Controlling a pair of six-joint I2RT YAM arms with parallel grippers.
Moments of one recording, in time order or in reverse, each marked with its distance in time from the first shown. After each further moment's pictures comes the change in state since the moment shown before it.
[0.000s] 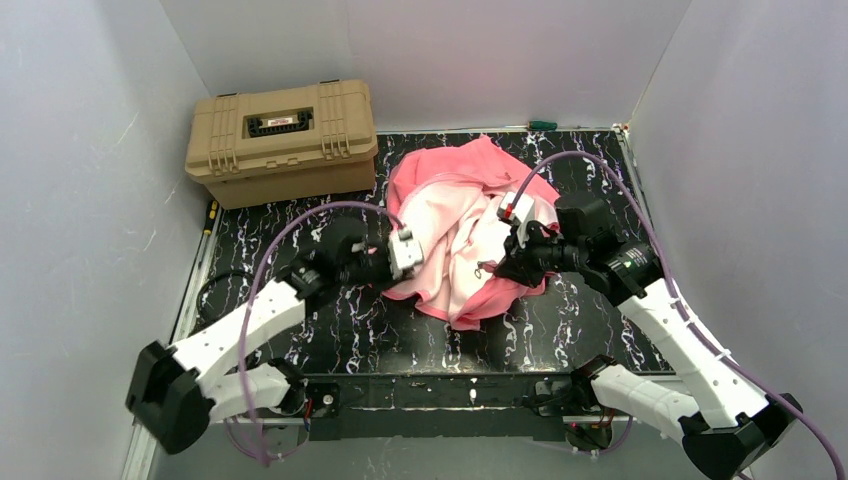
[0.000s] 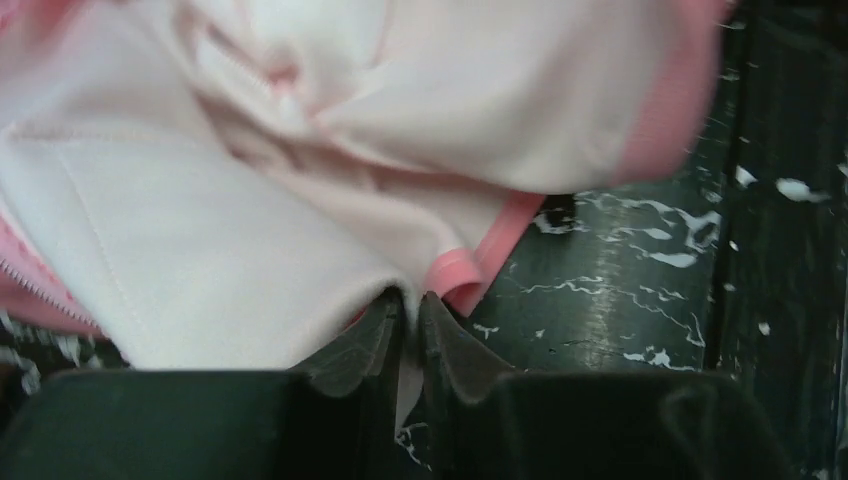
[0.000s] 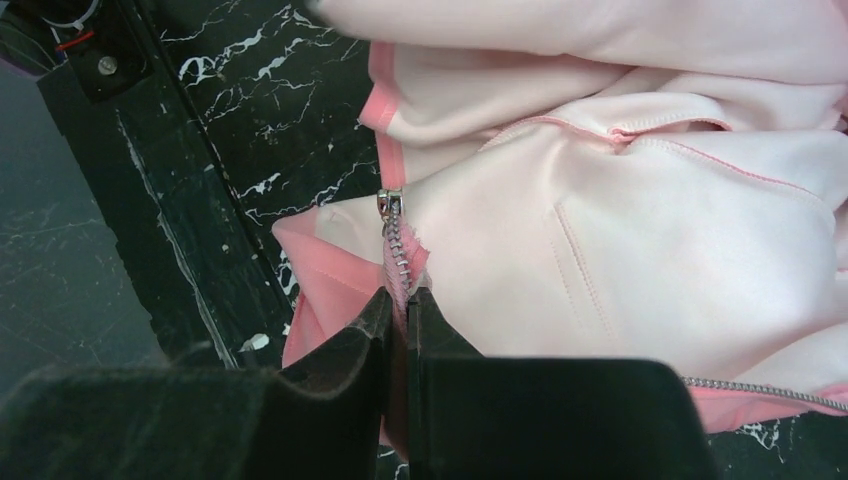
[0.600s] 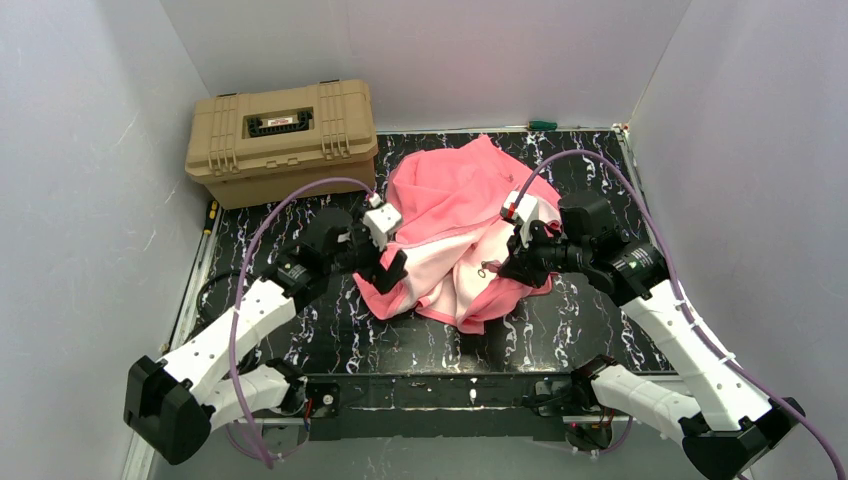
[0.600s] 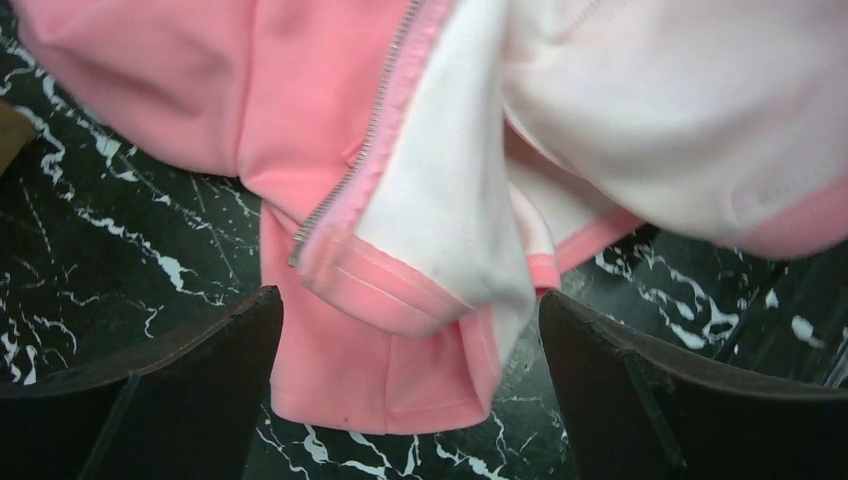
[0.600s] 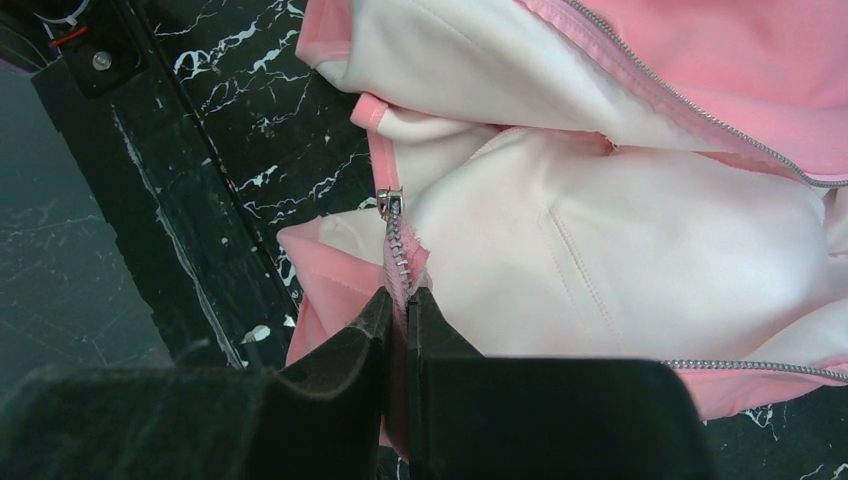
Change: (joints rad) left arm -0.006 -0.128 0.010 -0.077 -0.177 -0.238; right arm -0.005 -0.006 0.044 -0.068 0.032 -0.010
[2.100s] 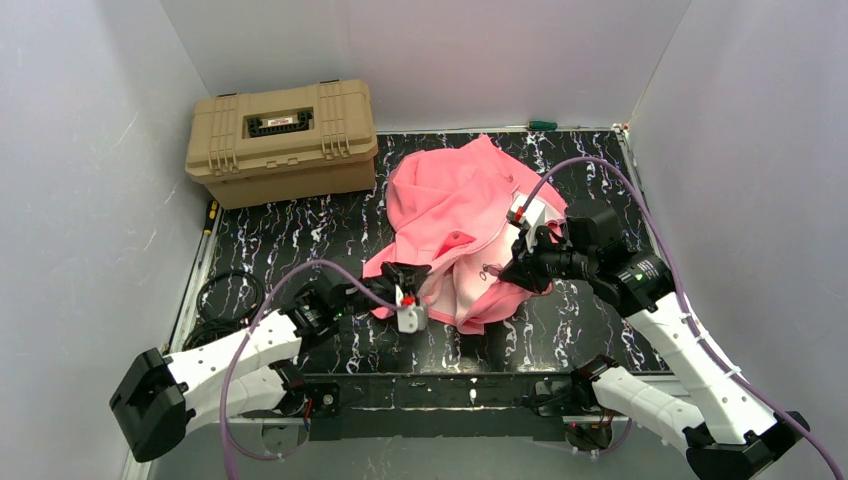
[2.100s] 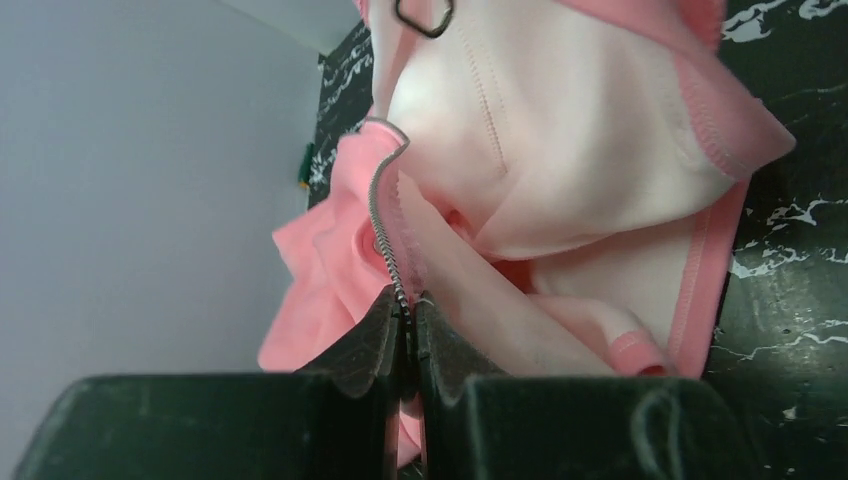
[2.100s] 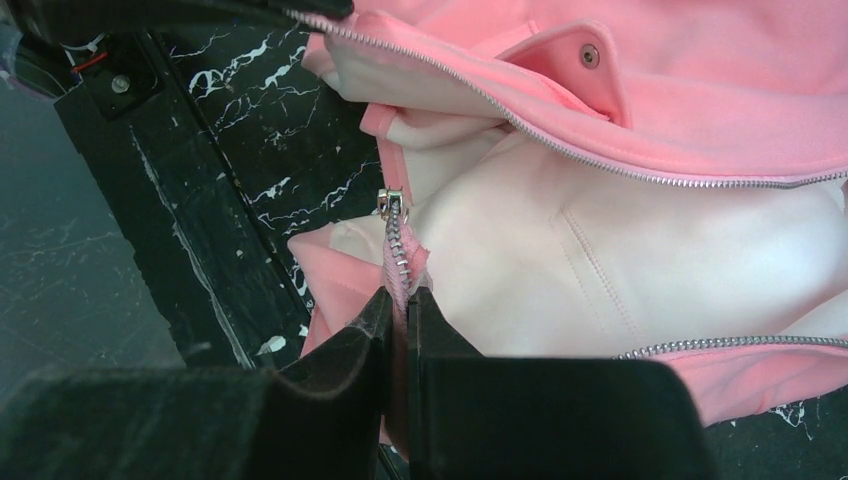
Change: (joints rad) left arm -0.222 -0.076 -0.271 0.534 0.082 0.738; right arm -0.001 -0.068 -0.059 0.041 -0.005 0.067
